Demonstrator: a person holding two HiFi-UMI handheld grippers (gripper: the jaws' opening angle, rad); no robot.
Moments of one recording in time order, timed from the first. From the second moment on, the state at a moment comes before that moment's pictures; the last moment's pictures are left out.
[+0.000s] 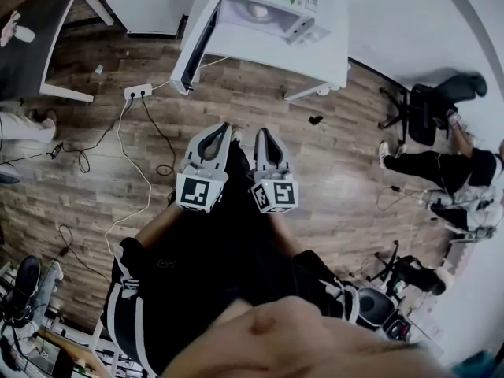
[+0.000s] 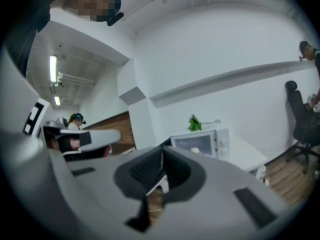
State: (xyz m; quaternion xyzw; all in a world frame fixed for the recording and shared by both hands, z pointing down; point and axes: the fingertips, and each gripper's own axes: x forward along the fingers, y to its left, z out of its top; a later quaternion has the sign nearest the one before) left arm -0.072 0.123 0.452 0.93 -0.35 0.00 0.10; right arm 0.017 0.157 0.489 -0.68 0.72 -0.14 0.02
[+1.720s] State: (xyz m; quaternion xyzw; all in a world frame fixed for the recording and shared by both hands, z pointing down) left arm 0.041 -0.122 0.438 0.91 -0.40 0.00 0.11; right arm 0.118 -0.134 0.525 -0.58 0.80 -0.16 -0.06
